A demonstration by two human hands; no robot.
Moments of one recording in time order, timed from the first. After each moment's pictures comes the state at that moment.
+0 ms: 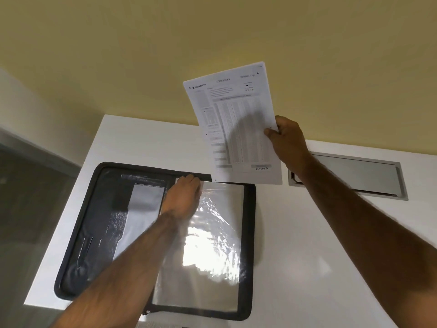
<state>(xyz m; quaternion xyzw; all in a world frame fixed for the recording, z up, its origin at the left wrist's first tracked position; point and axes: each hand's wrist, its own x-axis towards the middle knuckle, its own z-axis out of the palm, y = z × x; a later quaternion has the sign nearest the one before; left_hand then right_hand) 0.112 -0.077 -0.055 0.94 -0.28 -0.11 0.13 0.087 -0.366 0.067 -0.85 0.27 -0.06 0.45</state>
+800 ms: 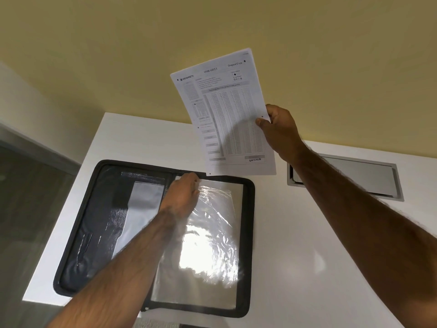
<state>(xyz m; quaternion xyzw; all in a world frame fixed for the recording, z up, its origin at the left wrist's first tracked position) 0.113 -0.073 -0.055 0.94 -0.21 -0.16 0.23 0.108 -0.356 0.086 -0.83 0.23 -0.05 0.50</state>
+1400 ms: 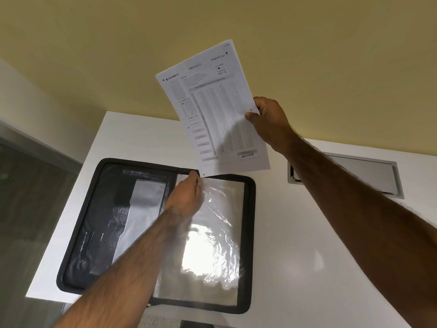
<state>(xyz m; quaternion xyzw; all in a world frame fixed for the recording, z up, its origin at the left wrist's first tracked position) 0.100 -0.079 -0.028 0.92 -0.19 -0.22 0.25 0.124 -0.339 0.096 -0.84 0.18 -0.04 0.50</state>
